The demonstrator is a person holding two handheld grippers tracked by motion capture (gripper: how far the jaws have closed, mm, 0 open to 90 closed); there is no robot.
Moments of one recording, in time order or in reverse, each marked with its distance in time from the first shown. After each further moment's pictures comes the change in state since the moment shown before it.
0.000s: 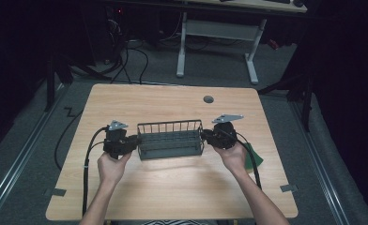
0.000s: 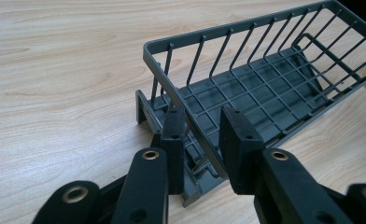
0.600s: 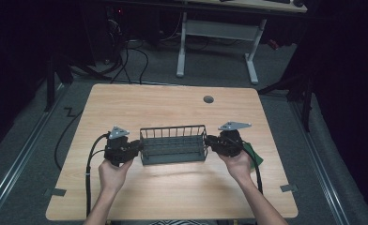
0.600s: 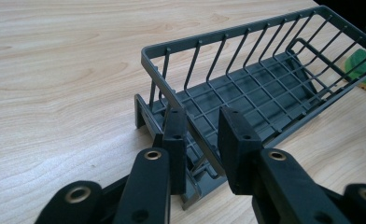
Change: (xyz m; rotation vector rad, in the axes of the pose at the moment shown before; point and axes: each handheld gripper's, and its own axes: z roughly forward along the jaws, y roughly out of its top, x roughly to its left) left arm -0.012 -0.014 -0.008 -0.040 -0.027 0.011; right arm 0.004 -0.021 -0.018 -0.032 0.020 0.025
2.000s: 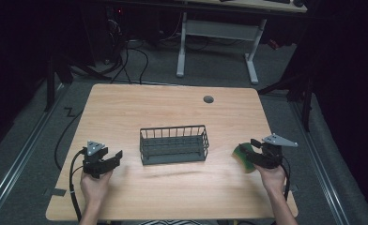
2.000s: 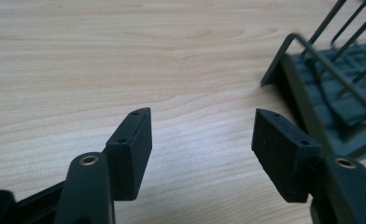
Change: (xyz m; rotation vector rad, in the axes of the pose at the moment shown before) left arm 0.062 -0.068 -0.006 -0.050 0.263 -0.074; right arm -0.073 -0.078 -0.066 -0.133 -0.209 0.124
